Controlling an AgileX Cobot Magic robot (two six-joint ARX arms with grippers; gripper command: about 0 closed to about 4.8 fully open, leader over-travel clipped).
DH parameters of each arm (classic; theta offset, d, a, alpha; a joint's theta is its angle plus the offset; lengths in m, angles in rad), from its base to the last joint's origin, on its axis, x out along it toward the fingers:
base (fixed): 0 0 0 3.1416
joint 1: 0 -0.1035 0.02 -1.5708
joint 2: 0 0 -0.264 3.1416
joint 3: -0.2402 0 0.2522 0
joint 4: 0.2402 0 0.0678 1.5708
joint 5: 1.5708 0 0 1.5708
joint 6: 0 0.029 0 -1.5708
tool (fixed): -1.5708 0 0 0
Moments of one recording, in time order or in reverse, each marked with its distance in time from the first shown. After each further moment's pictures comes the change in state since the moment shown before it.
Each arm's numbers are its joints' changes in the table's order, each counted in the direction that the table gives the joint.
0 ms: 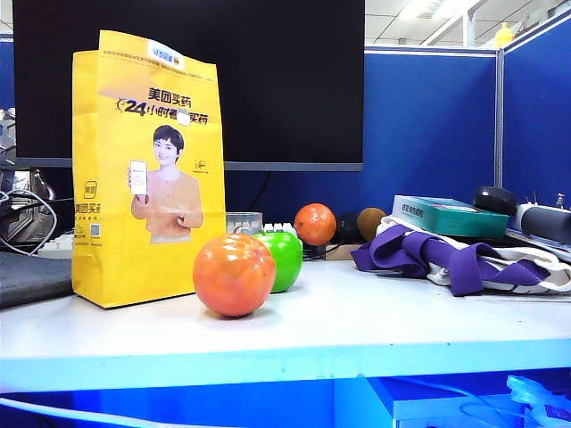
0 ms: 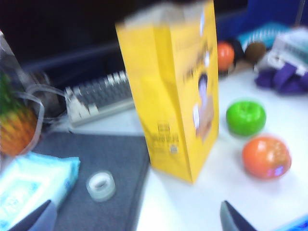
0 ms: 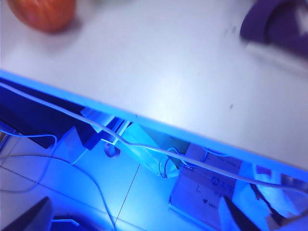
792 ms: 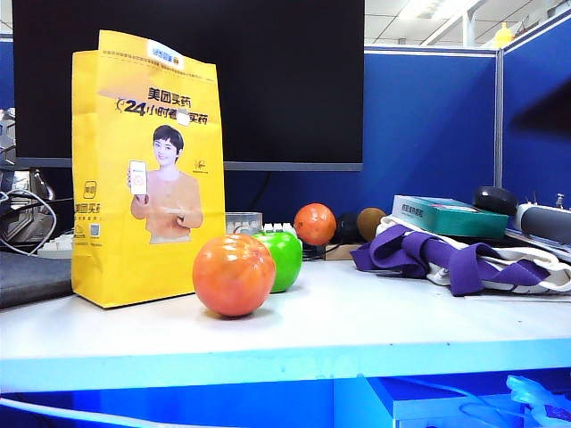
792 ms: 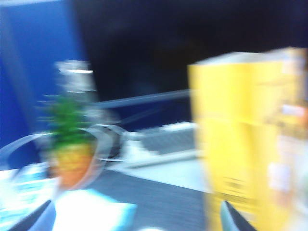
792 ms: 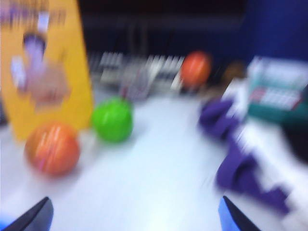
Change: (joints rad) left arm -0.273 0.133 0.359 -0.541 -0.026 0.000; right arm 0.046 0.206 0.259 -0.662 -0.006 0.000
